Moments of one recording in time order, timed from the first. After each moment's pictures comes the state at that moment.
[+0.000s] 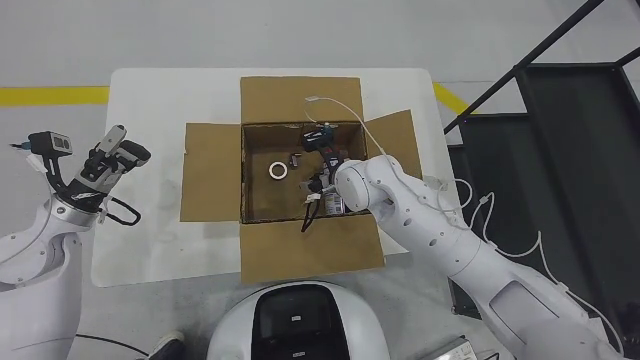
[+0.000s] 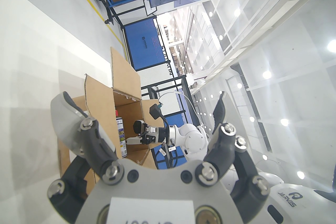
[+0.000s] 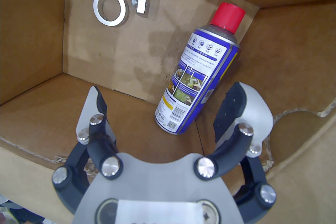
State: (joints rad) left arm 1.40 -1.09 -1.73 -1.51 -0.36 -0.40 -0.78; right arm -0.89 -1.21 0.75 -1.57 -0.89 0.42 1.10
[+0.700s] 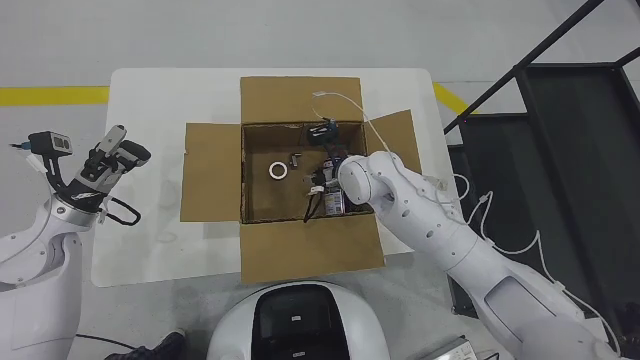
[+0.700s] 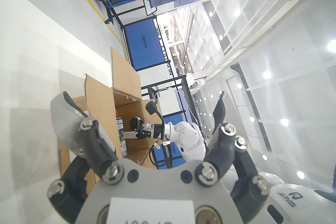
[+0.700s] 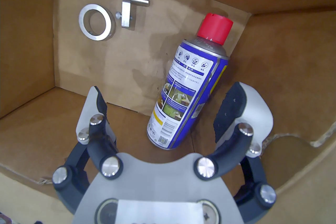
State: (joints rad) left arm 1.40 -1.09 -1.73 -1.51 -0.36 -0.40 -0.78; right arm -0.88 -1.24 0.77 -1.45 -0.86 0.39 1.02
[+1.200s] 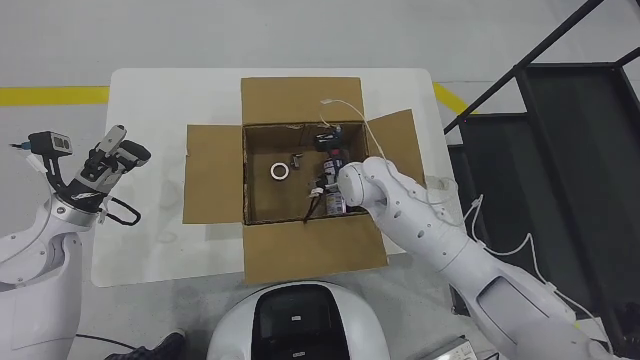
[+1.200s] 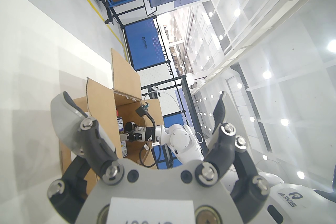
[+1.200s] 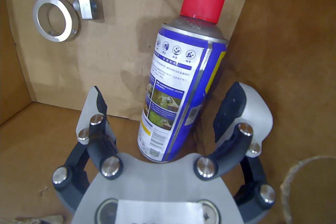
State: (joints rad) left arm 1.40 -1.09 -1.73 -1.51 -0.36 -0.40 -0.78; right arm -0.89 -1.27 0.76 -1.34 -0.85 0.47 0.98
